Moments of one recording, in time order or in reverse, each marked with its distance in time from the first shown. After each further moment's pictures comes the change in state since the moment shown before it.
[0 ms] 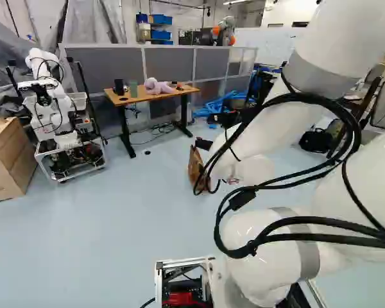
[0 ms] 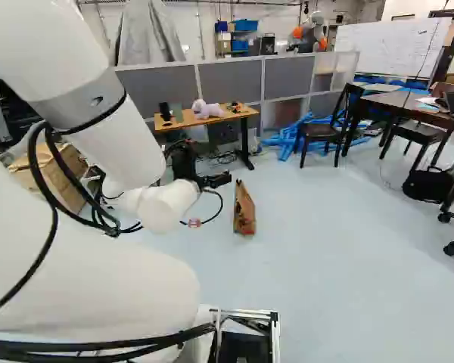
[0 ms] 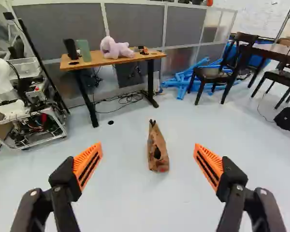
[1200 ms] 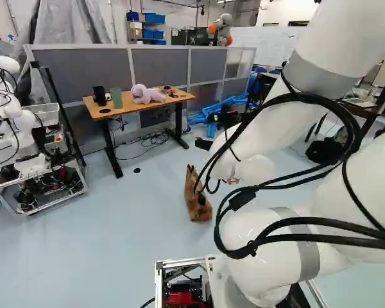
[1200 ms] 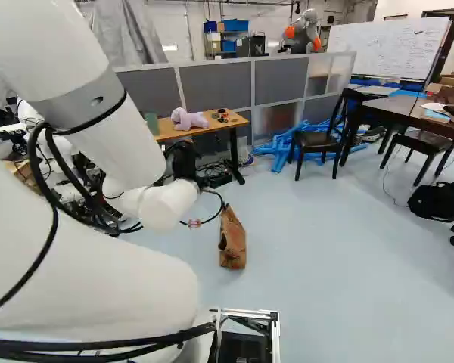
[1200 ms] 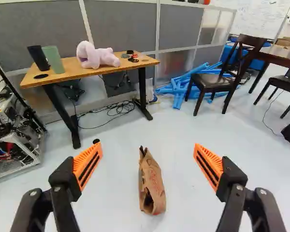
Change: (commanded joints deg) arm 0.0 0.0 0.0 0.0 0.0 0.0
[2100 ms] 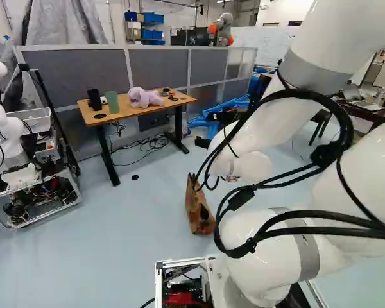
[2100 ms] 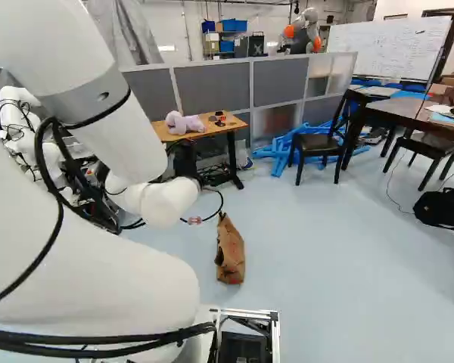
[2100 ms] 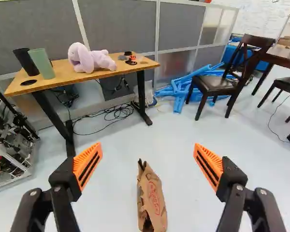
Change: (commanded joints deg) arm 0.1 -3.1 -2.6 0.2 -0.6 0.0
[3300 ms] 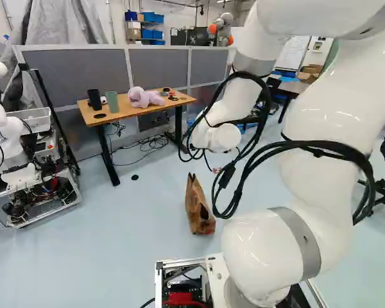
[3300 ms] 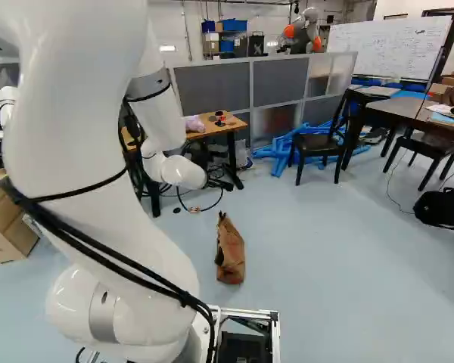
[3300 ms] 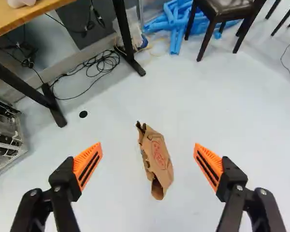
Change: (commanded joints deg) arm 3.8 -24.3 -20.0 12.6 -21.2 0.0
